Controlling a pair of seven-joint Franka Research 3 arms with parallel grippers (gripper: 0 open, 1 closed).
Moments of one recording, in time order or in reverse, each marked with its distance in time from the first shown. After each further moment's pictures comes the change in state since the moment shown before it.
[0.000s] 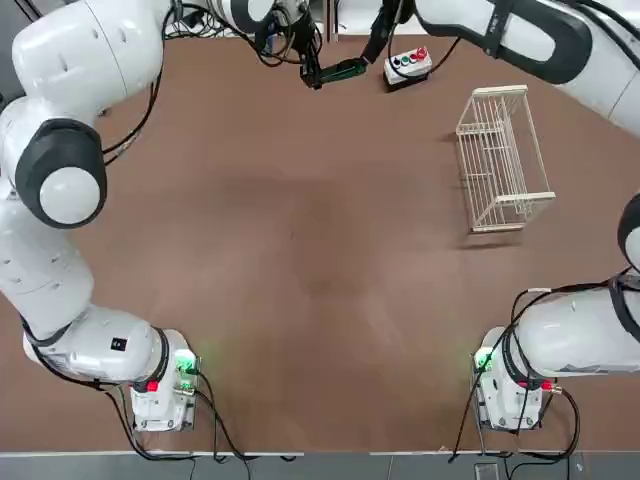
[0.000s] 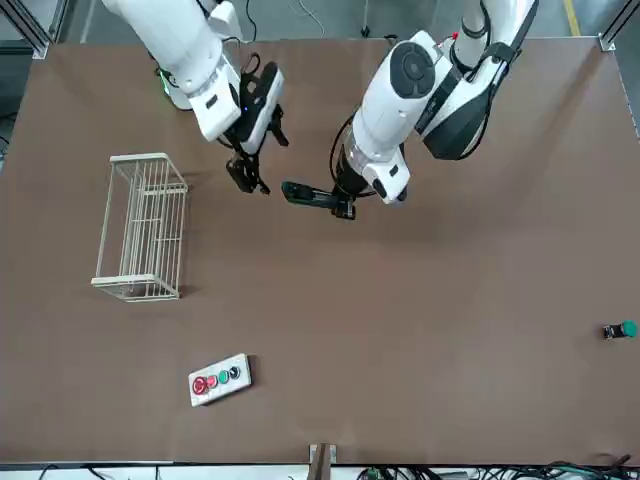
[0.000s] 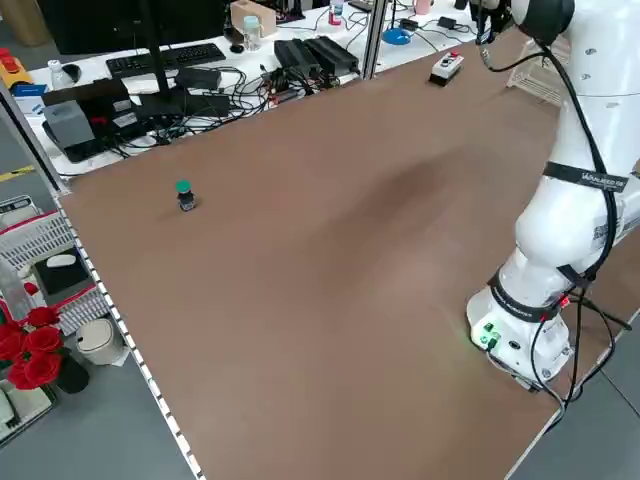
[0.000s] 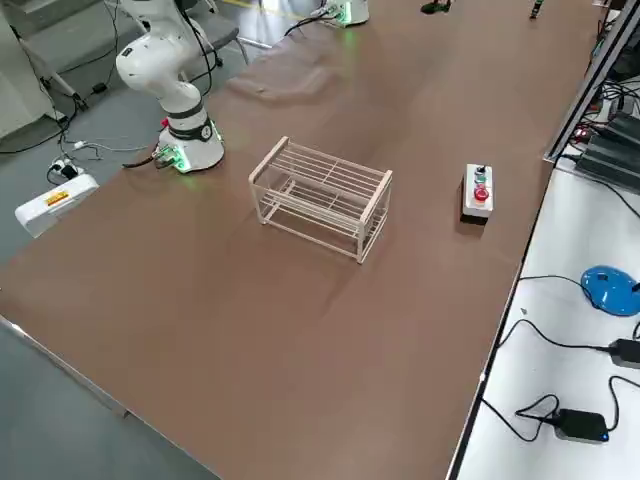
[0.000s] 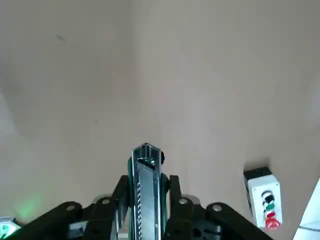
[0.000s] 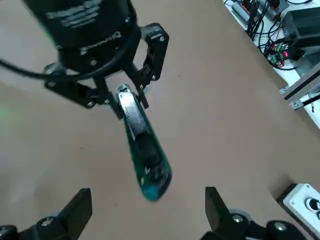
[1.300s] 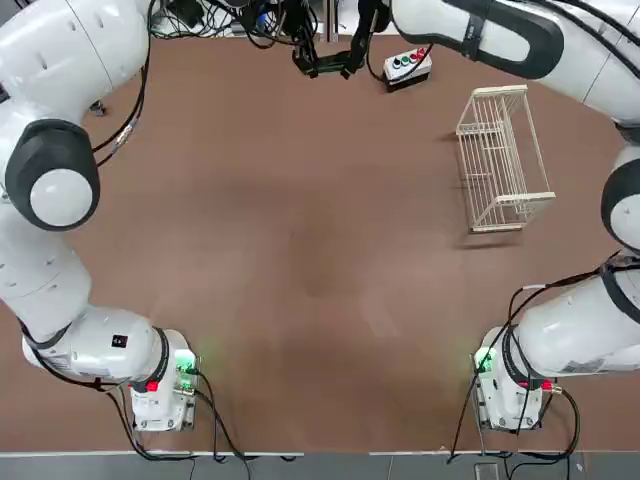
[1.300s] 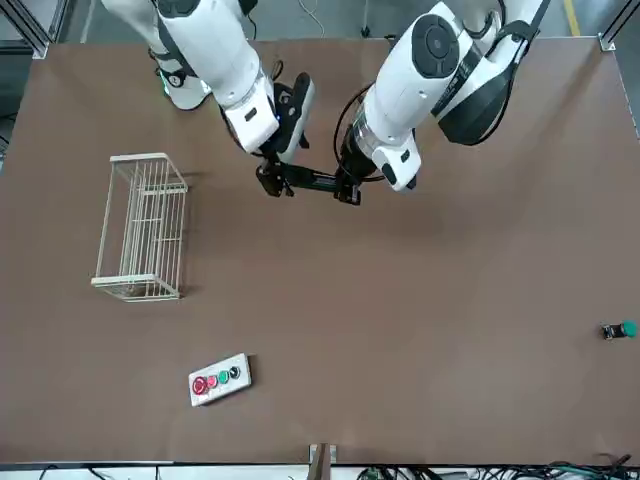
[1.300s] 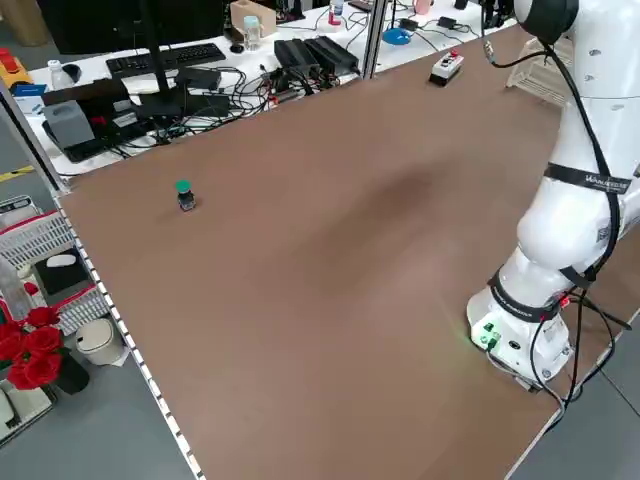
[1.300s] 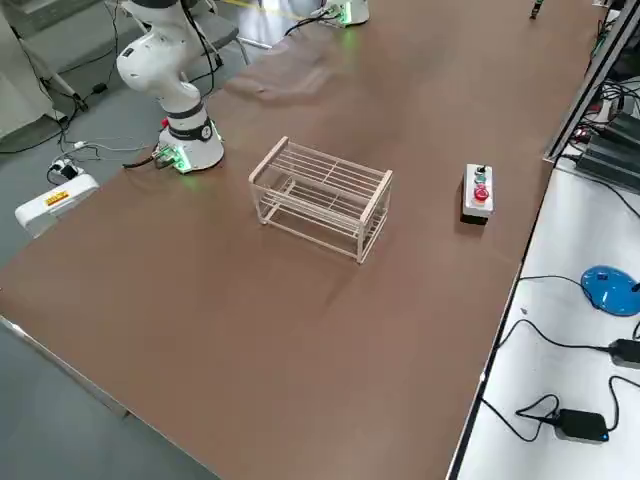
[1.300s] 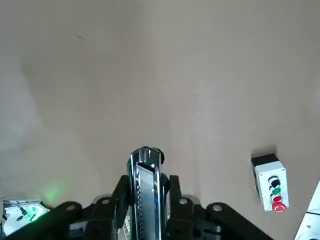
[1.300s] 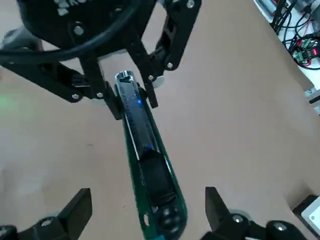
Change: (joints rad) left arm 0.049 -0.022 -0.025 0.061 -0.075 -0.108 0.059; right arm 0.030 0.137 0.085 0.119 -0.153 -0.064 0.093
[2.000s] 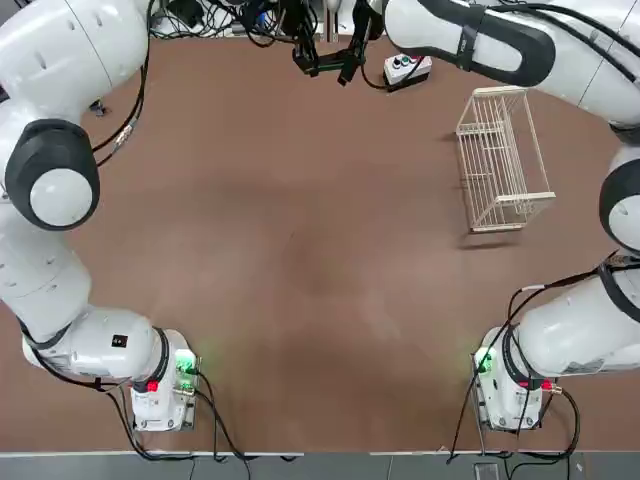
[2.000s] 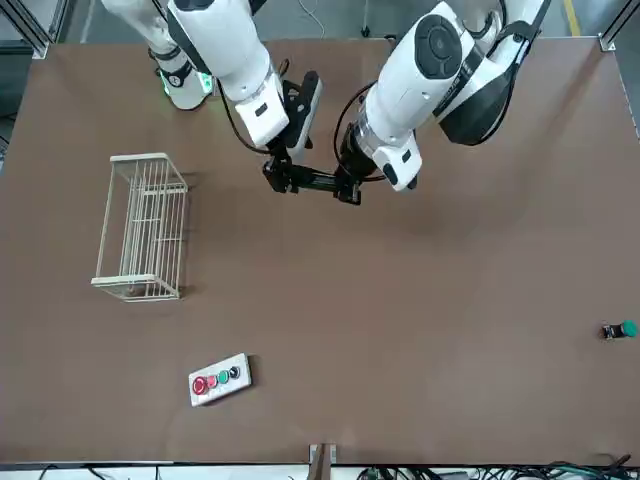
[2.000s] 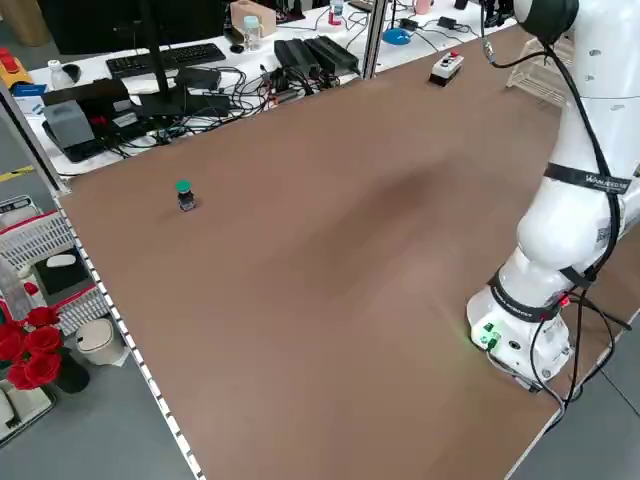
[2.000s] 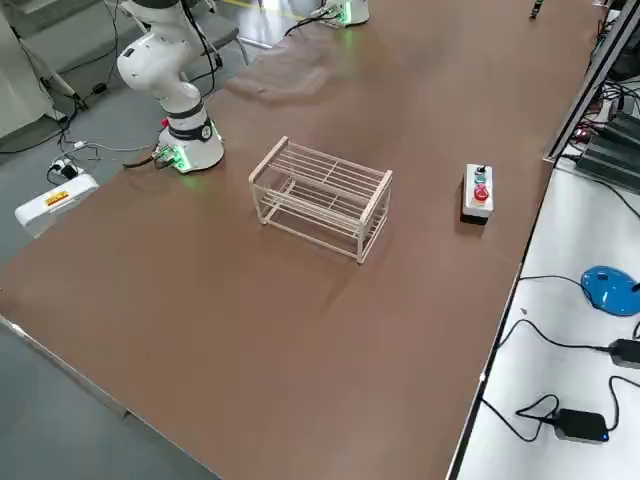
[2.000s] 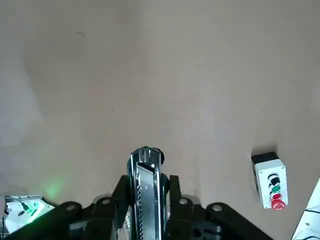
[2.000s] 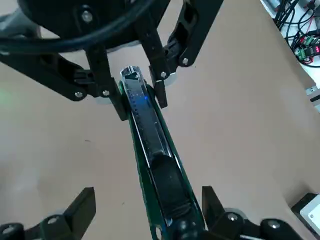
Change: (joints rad) left arm 0.002 0.000 0.000 0.006 -0.017 0.000 0.000; right arm 0.025 0.018 0.008 -0.001 -0.065 0.000 0.040
